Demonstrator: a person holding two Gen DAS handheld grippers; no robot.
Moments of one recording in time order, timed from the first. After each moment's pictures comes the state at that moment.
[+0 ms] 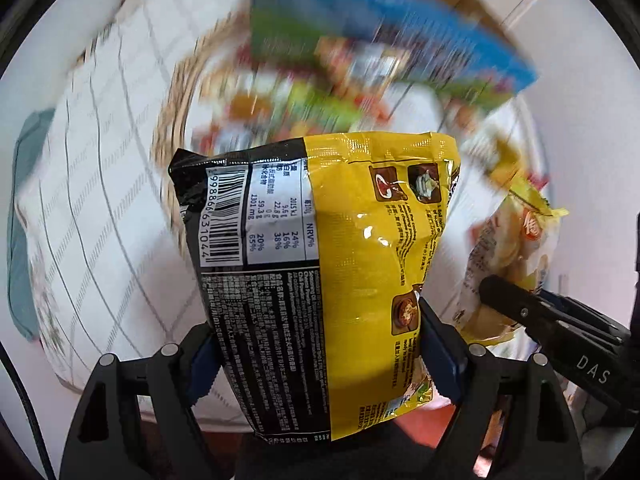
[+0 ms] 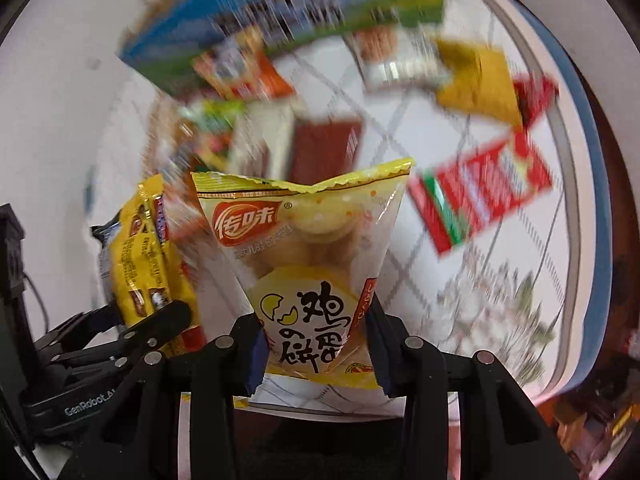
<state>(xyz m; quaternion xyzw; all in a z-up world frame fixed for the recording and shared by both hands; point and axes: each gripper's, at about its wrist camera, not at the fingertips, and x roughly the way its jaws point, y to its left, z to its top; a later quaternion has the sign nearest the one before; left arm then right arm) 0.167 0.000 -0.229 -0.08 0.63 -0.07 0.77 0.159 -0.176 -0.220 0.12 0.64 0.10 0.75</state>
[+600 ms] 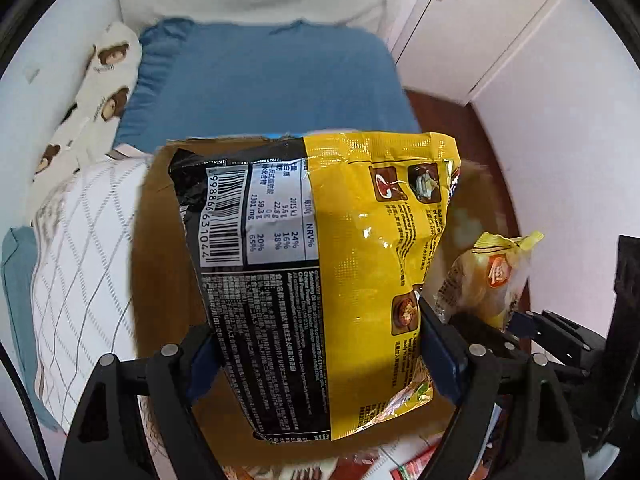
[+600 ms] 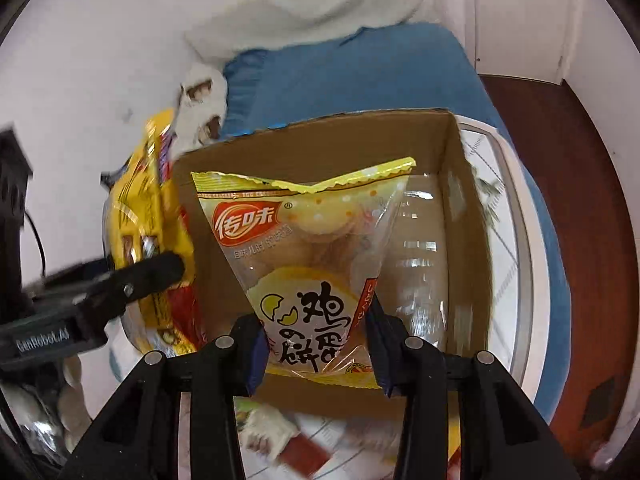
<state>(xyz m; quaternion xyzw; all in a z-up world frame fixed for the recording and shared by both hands) 0.490 -0.019 -0.184 -0.07 0.61 -0.08 0.78 0.463 -0.210 -0.144 0.08 0.60 0.15 0.78</state>
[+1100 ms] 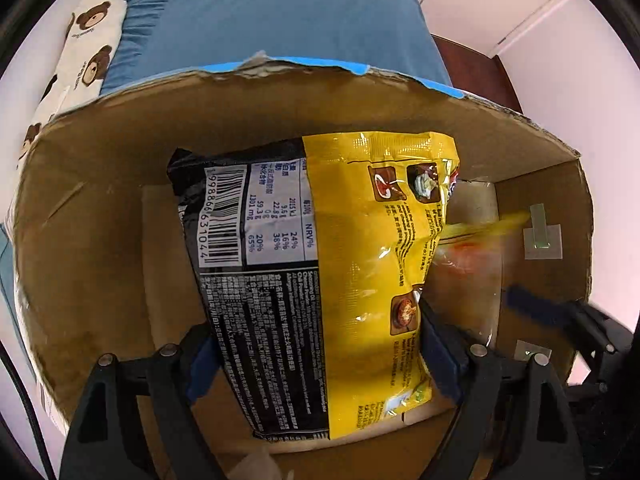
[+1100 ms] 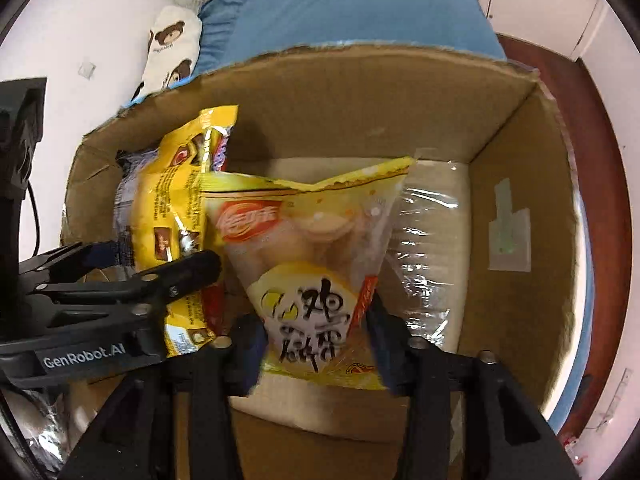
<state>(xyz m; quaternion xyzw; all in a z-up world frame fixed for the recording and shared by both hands) 0.551 -0.045 -0.259 -0.05 0.69 -0.07 0.72 0.533 -0.189 -0.227 0.03 0.68 0.13 0.72</state>
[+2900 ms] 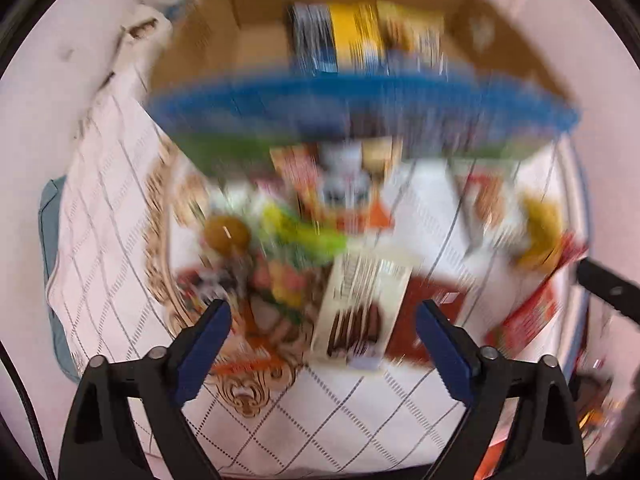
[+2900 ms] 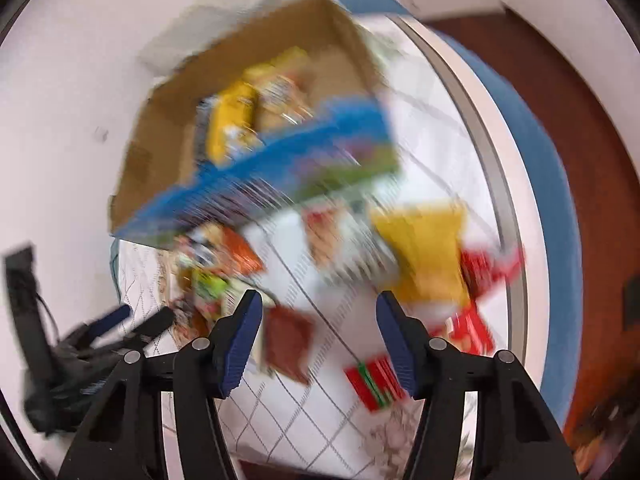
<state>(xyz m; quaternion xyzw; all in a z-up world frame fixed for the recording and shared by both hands) 0.276 -0.043 -0.260 0.04 0.64 -0.03 0.76 0.243 -0.272 -0.205 0.22 0.61 0.04 0.76</state>
